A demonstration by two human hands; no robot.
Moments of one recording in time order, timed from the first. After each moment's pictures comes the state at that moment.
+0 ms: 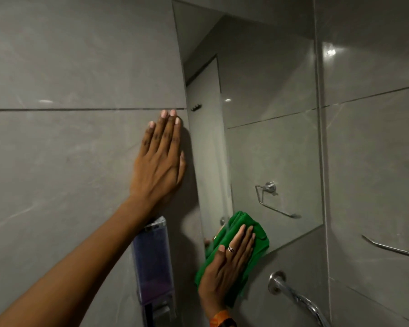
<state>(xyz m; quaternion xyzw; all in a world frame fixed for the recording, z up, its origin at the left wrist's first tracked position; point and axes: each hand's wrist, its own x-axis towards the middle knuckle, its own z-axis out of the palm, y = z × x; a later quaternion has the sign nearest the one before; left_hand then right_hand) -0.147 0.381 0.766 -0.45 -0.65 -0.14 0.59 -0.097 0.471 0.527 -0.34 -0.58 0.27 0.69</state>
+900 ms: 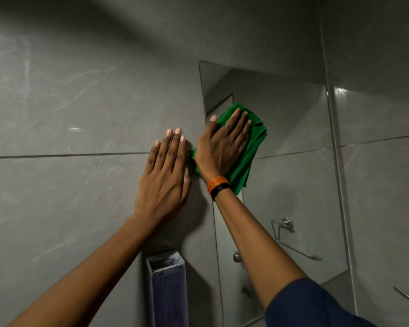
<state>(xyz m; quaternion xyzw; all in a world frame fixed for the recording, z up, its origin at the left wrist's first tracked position) -0.158 0.358 0.810 -0.41 -0.63 -0.15 0.65 -0.107 0.469 0.879 -0.25 -0.58 0.22 0.74</state>
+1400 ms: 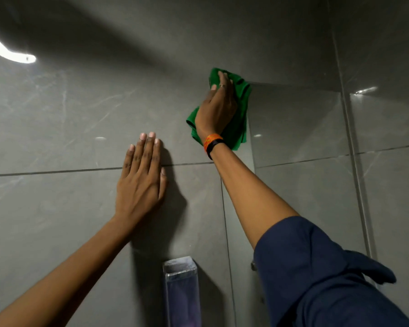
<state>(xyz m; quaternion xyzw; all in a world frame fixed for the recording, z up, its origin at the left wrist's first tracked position) -0.170 0.292 0.833 -0.36 -0.66 -0.15 0.64 -0.096 0.435 0.977 -0.03 -0.51 0.30 0.81</state>
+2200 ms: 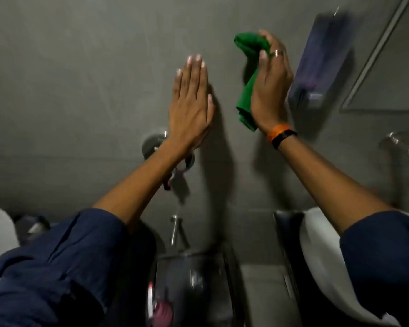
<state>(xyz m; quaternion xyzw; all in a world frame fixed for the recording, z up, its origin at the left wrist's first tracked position) -0.114 0.060 0.526 -0.28 -0.87 -0.16 0.38 -0.072 0.215 0.575 0.00 -0.73 0.38 0.57</state>
